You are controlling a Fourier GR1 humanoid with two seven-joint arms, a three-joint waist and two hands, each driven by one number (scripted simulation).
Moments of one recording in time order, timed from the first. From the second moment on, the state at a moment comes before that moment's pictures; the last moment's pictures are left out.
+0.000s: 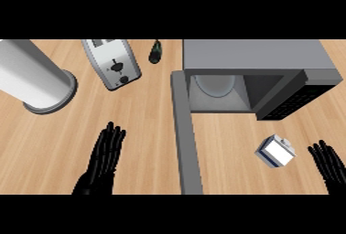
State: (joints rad) left arm 0.29 0.02 -0.46 -1.98 -0.02 0.19 -0.22; right arm 0.25 -0.23 -0.28 -1.39 0.00 0.48 -0.67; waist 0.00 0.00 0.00
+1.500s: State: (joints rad) left arm 0.44 0.21 -0.24 -1.99 0.23 -0.03 -0.34; right arm -0.31 -0.31 -0.31 -0.42 0.19 0.11 -1.06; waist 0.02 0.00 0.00
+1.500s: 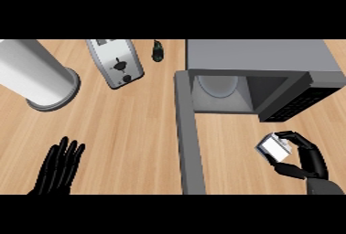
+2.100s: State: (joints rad) left arm 0.46 0.23 -0.15 -1.98 0.29 -0.10 -0.37; right arm -0.41 -0.19 -0.33 -0.36 0.21 -0.16 -1.03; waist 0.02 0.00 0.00
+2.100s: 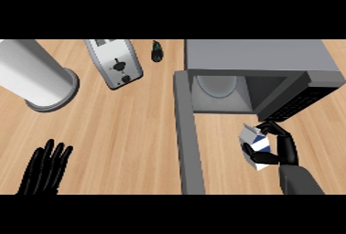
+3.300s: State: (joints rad) left arm 0.46 0.21 -0.05 -1.93 0.31 -0.19 -0.37; right arm -0.35 0.00 -0.02 -0.85 0.07 -0.34 -0.78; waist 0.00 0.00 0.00
